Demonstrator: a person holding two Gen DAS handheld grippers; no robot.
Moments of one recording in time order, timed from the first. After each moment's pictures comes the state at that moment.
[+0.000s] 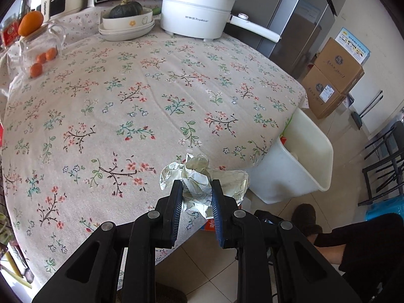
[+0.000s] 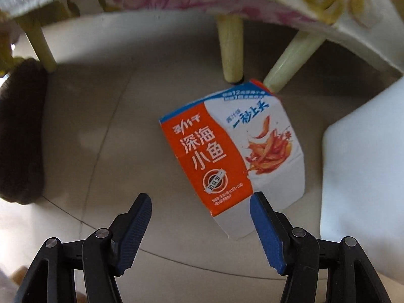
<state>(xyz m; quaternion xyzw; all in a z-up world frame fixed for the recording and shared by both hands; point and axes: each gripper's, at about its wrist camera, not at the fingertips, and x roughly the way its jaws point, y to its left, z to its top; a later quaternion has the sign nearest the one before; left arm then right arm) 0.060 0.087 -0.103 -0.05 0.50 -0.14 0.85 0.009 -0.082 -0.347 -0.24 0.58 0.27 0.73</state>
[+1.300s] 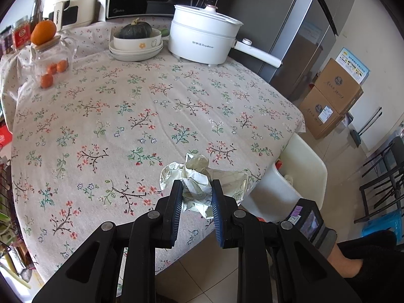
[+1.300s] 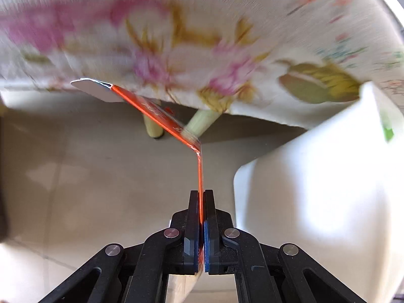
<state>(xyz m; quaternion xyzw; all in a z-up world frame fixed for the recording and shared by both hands) 0.060 0.099 -0.066 -0.08 0.45 -0.13 0.88 0.051 -0.103 -0.260 -0.27 0.52 0.16 0.80</state>
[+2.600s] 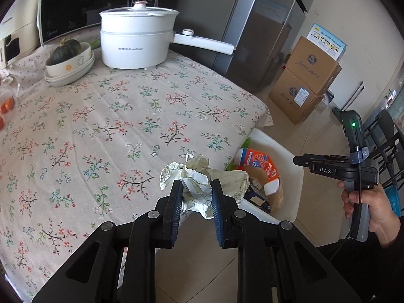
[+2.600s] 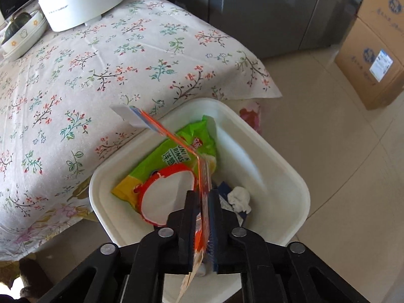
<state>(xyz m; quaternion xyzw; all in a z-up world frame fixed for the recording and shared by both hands) 0.104 -0.044 -0.053 -0.03 0.46 -0.21 0.86 0.127 -0.314 -0.082 0.04 0.53 -0.01 0.84</state>
